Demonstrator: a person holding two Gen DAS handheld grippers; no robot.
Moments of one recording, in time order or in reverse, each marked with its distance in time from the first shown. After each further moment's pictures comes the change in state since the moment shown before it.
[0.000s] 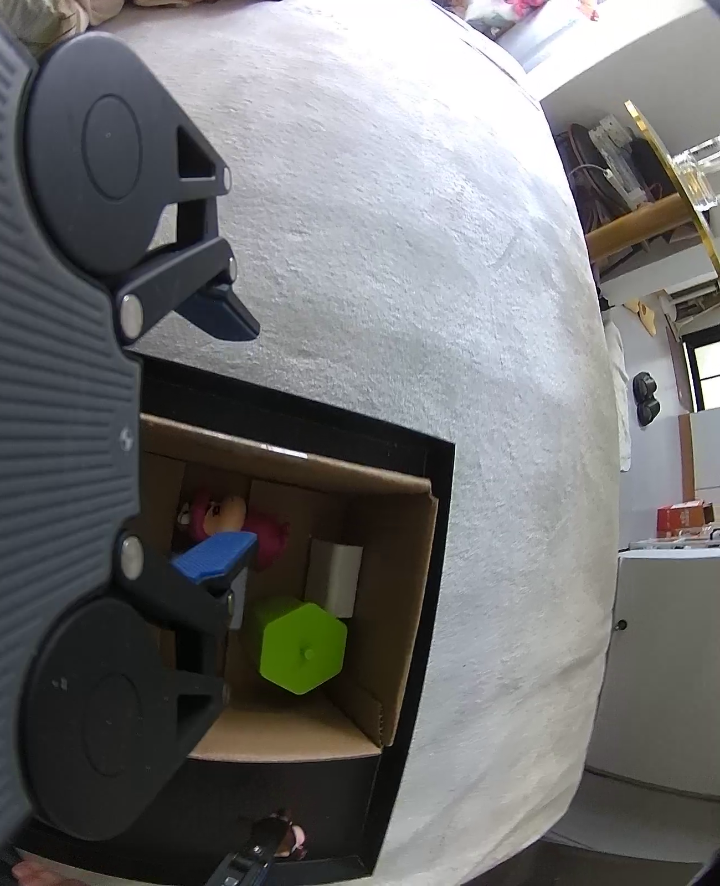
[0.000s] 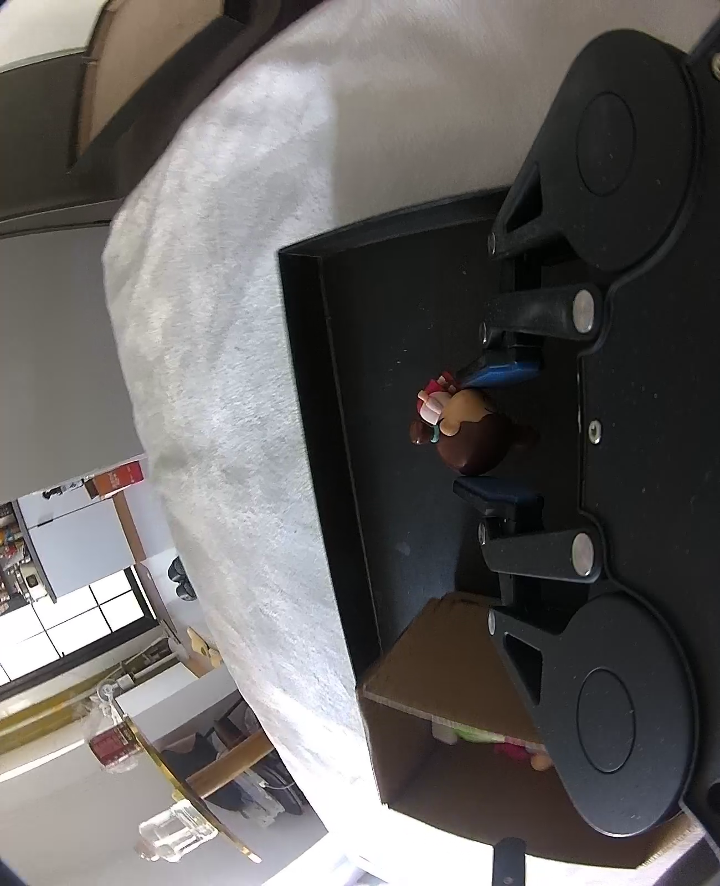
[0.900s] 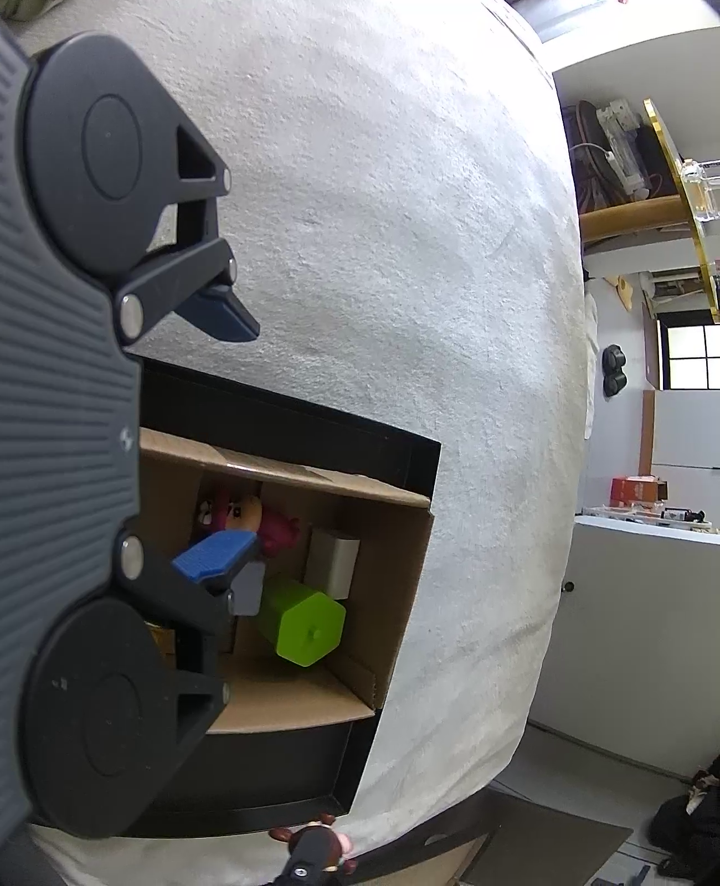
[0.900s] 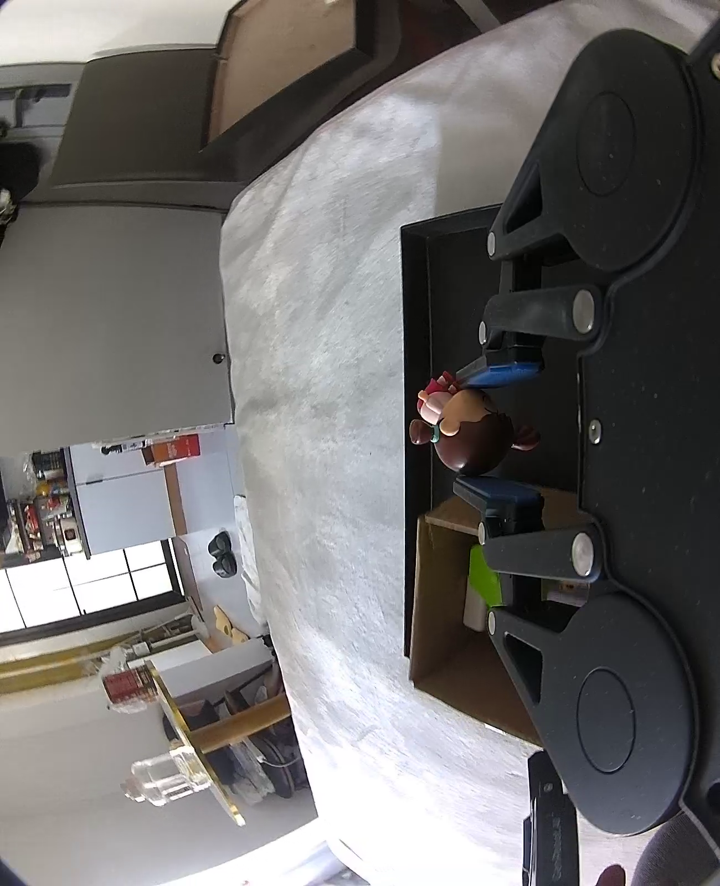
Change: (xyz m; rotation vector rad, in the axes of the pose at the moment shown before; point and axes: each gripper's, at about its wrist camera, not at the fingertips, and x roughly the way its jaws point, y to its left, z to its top) left arm -0.014 0.049 -0.032 -0.055 -0.101 -0.169; right arm -0.080 0.085 0.017 -0.139 -0.119 -0.051
